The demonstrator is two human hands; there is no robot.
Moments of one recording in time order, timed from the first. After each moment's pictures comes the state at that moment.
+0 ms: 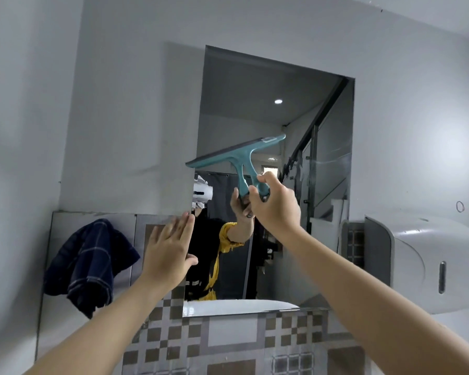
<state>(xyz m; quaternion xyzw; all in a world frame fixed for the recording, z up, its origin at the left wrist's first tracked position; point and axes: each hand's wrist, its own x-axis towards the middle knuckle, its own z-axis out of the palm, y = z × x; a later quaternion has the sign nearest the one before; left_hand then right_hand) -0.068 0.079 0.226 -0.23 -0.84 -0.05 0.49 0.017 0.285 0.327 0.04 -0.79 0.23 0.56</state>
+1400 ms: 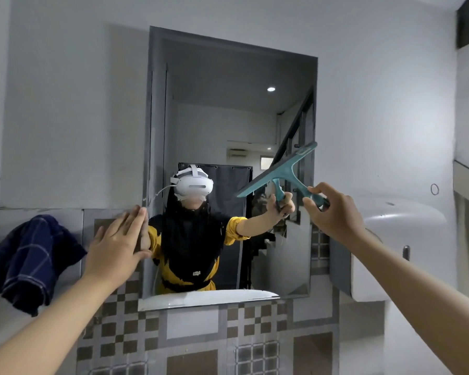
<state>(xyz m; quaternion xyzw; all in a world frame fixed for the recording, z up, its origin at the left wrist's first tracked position) -0.067 0.089 0.221 -0.17 -0.87 -0.05 0.47 0.065 0.494 0.300 0.00 -0.82 0.18 0.54</state>
